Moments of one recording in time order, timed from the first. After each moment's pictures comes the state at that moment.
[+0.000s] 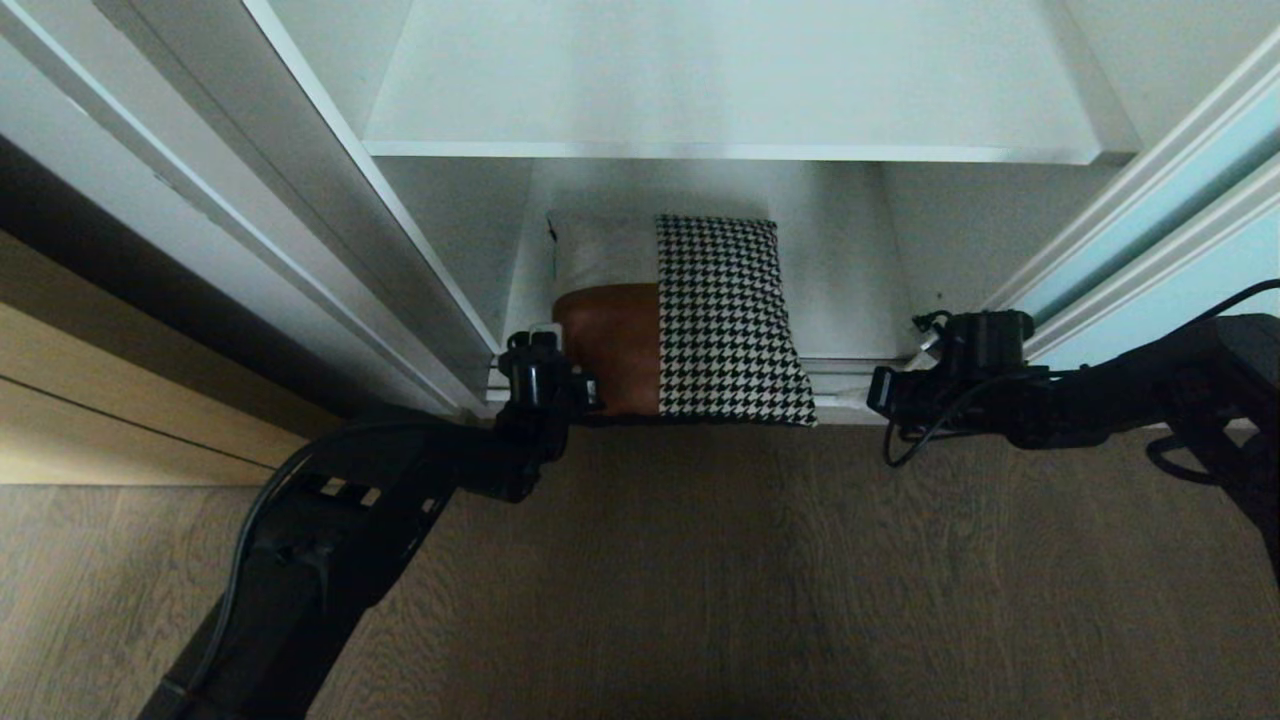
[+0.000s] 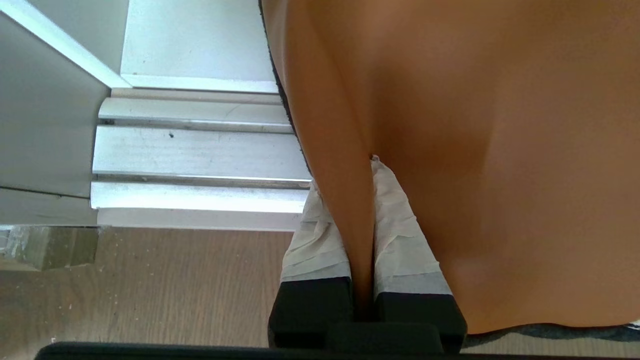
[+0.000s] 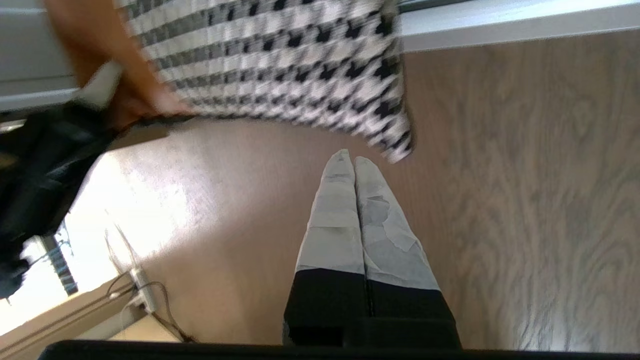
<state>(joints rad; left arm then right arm) -0.31 2.74 -1.94 -0.76 0.24 -0.06 0.03 2.36 -1.59 -0.35 0.55 0.45</state>
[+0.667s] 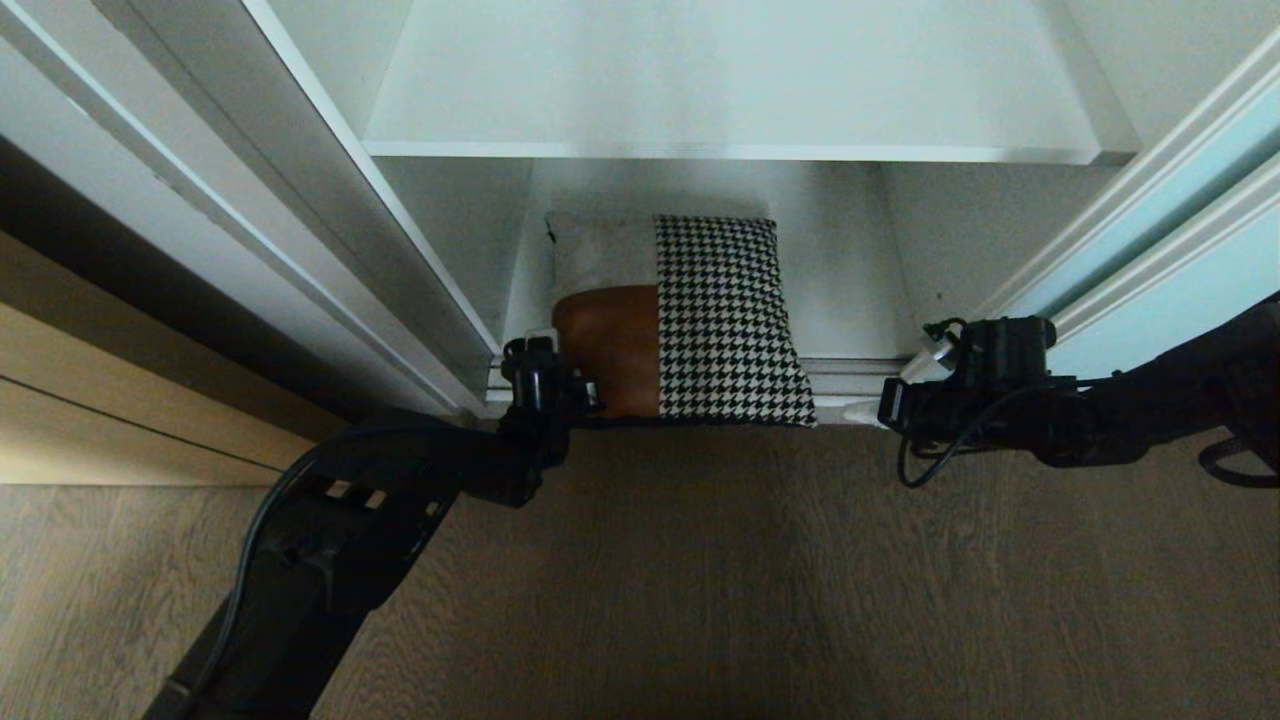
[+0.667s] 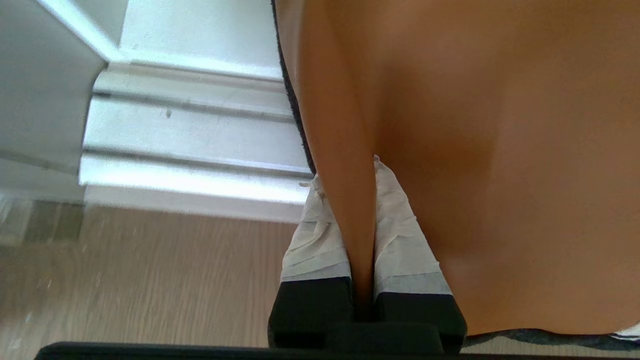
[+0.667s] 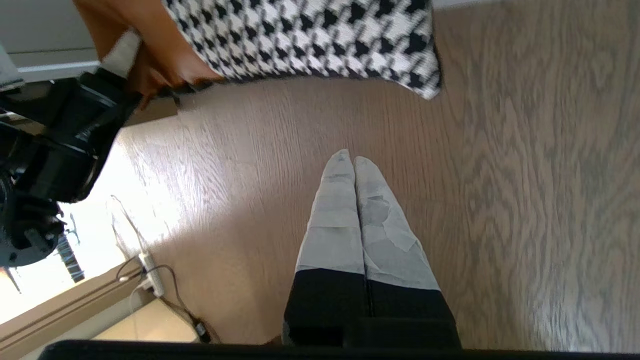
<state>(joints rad) -0.32 2.75 -1.93 -0.77 0.28 -0.13 0.05 2.25 -1.38 -0.42 0.55 0.45</state>
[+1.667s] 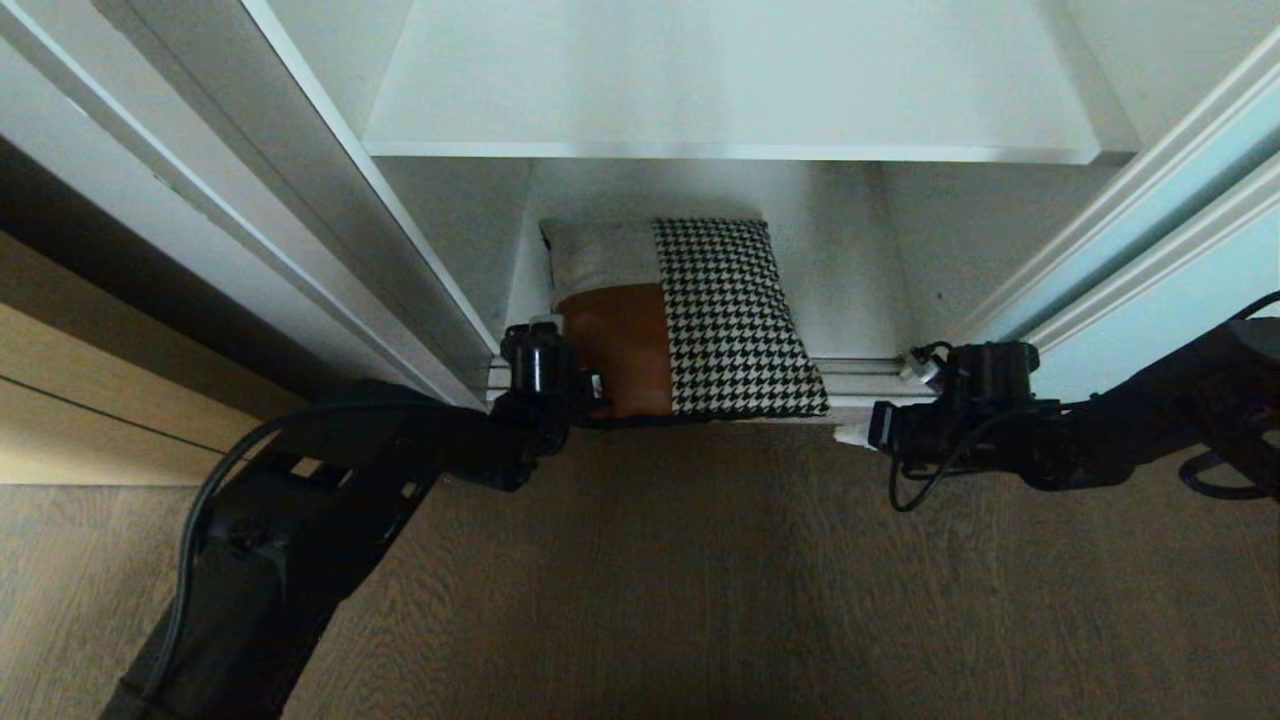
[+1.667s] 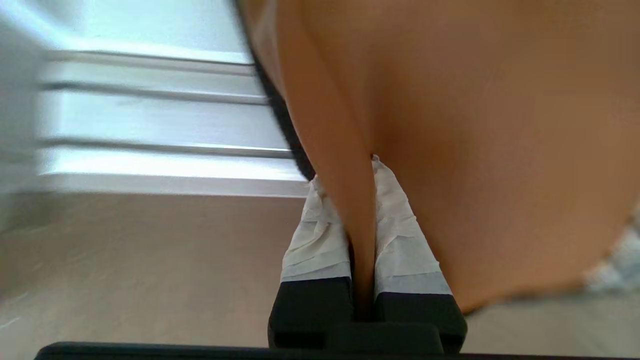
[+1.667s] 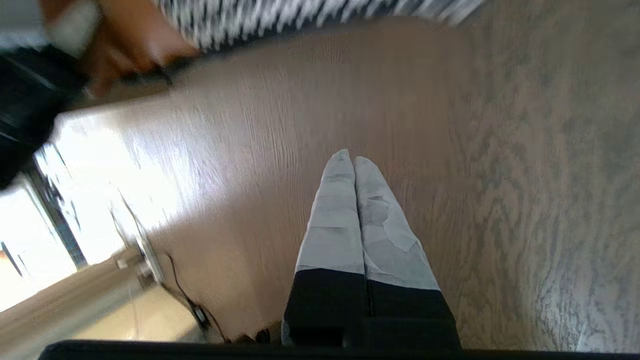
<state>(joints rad) -0.34 2.62 -1.82 -0.66 0.18 -0.16 0.07 2.28 -1.32 -0.47 0.56 0.43</state>
